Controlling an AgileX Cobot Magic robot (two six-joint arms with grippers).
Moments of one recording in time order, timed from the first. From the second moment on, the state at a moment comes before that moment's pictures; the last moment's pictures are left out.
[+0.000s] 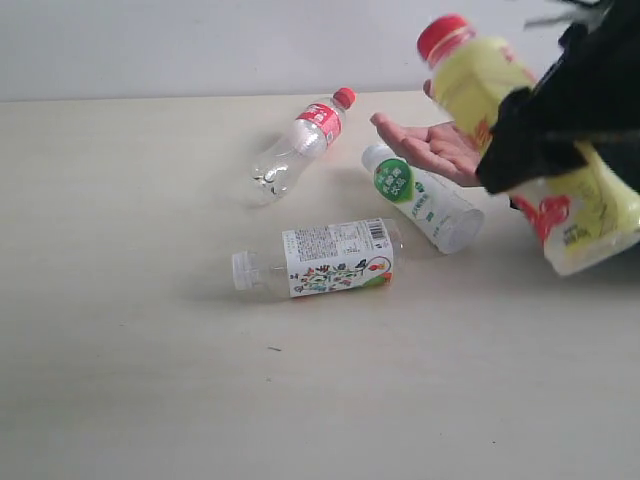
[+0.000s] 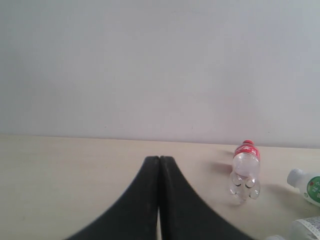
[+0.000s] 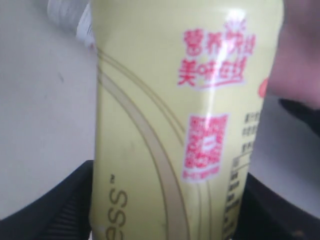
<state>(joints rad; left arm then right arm) -0.02 0.01 0.00 0.11 0.05 -0.21 0.40 1.30 -1.13 0.17 1.10 -0.19</state>
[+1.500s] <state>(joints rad) -0.02 0.01 0.00 0.11 0.05 -0.21 0.30 1.76 -1.33 0.17 1.01 -0.03</state>
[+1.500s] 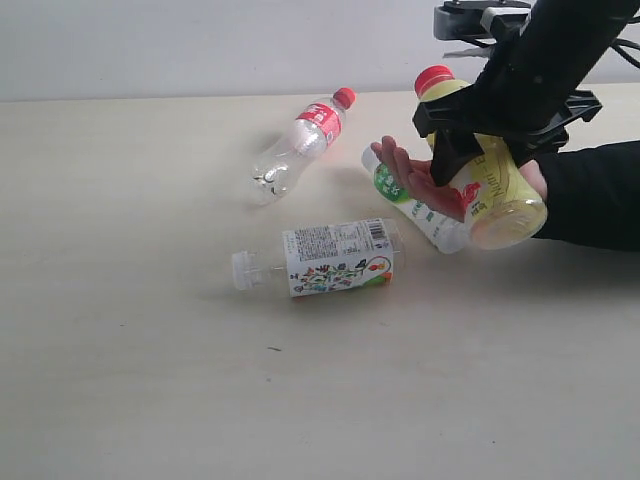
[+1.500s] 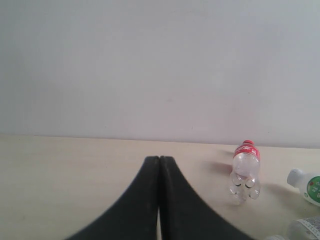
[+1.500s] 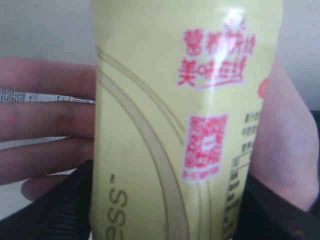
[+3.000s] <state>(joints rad) -0.02 0.01 0.00 0.11 0.05 -0.21 0.30 1.58 -1.42 0.15 1.07 -0.06</state>
